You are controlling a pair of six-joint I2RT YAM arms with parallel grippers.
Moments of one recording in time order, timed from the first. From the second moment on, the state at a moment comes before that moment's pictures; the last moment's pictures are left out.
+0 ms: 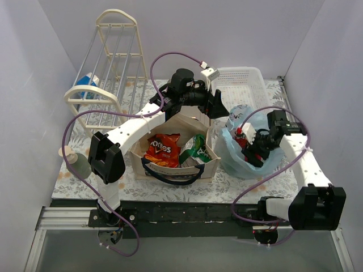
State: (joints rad) left arm -0.71 1.87 1.77 -0.19 0.64 -0.25; right arm 0.03 1.23 0.93 -1.10 -0.43 -1.02
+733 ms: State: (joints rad) left arm -0.67 1.87 1.82 -0.28 0.51 -0.13; right arm 0.04 1.00 1.27 -1.04 -0.67 -0.88
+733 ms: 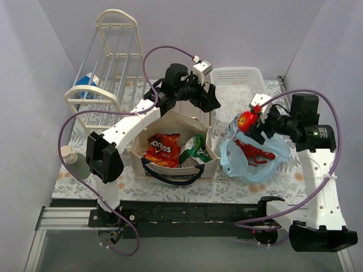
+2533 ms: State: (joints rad) left arm -0.58 1.78 1.73 -0.49 0.36 0.08; right arm -0.04 2.45 2.13 -0.29 -0.36 -0.12
